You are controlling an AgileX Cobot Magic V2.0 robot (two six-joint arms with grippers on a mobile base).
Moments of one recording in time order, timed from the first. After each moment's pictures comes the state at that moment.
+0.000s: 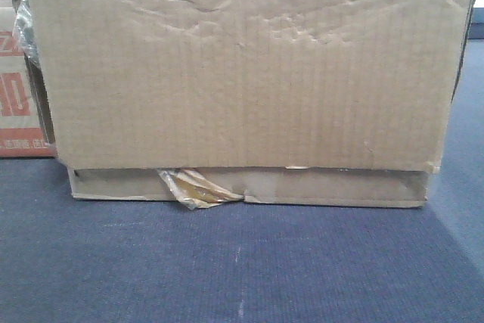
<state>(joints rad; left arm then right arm) 0.24 1.90 -1.72 -0.12 1.05 0.39 0.08 0.70 -0.84 0.07 0.46 -0.05</state>
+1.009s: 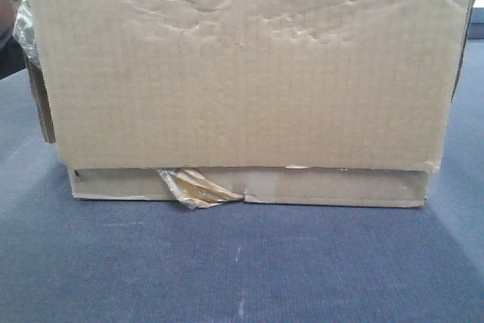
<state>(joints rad) 0.24 1.55 -1.91 0.02 1.10 0.08 0.08 0.70 -0.84 0.03 0.47 -0.05</state>
